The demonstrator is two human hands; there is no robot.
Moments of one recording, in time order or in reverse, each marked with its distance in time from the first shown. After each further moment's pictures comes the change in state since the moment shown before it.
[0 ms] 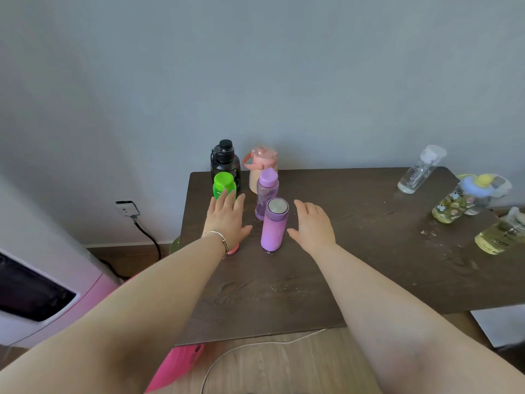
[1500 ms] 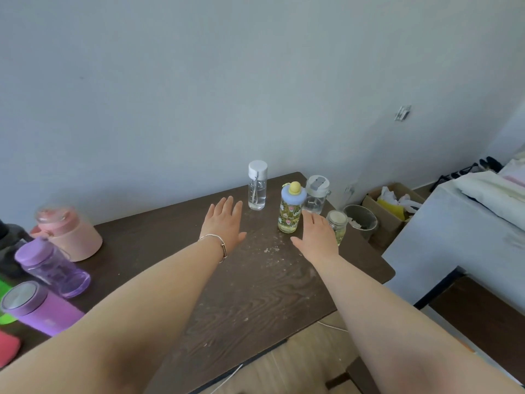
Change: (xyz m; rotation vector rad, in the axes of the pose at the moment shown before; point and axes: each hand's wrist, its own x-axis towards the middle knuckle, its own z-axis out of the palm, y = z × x) left_hand 0.159 0.500 0.032 0.133 -0.037 0.345; right_hand -0.050 0.503 -0.091 0.032 0.130 0.417
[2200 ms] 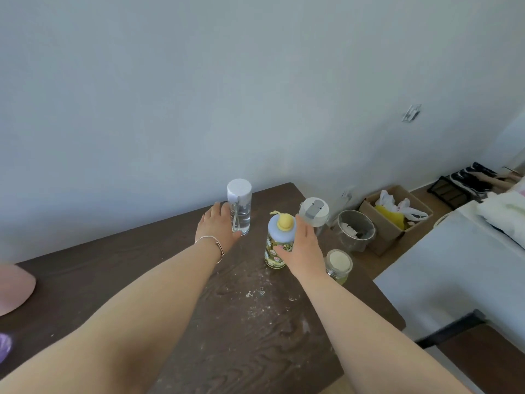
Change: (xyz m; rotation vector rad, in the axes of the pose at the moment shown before) left_hand 0.177 0.013 0.051 -0.320 -0.041 -0.153; right_hand 0.137 0.023 0.043 0.373 -0.025 0.072
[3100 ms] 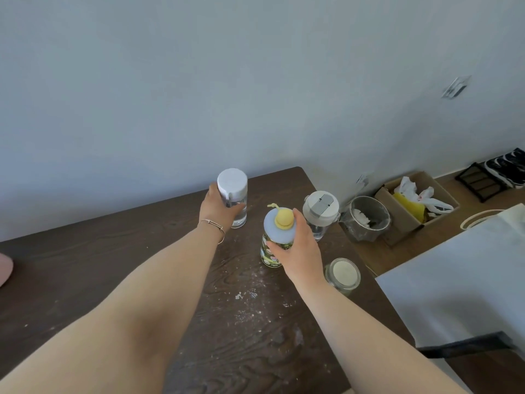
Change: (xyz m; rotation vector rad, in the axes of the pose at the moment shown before) left_hand 0.066 0.011 0.047 -0.660 0.128 -0.348; right_hand 0.032 0.020 0.018 0.228 -0.021 -0.005
